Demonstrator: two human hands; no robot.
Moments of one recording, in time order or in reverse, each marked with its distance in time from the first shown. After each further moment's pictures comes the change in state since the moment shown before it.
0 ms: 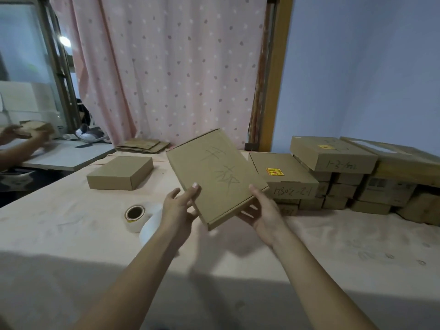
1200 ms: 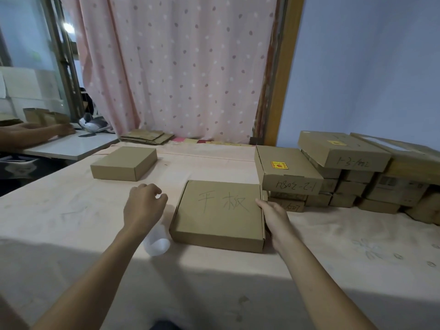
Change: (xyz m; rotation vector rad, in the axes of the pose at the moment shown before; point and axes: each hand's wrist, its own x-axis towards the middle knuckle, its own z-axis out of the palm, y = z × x) left_hand 0.026 0.032 -0.088 1.483 0.354 0.470; right_hand 0.024 0.034 -0.036 -0.469 0.312 0.013
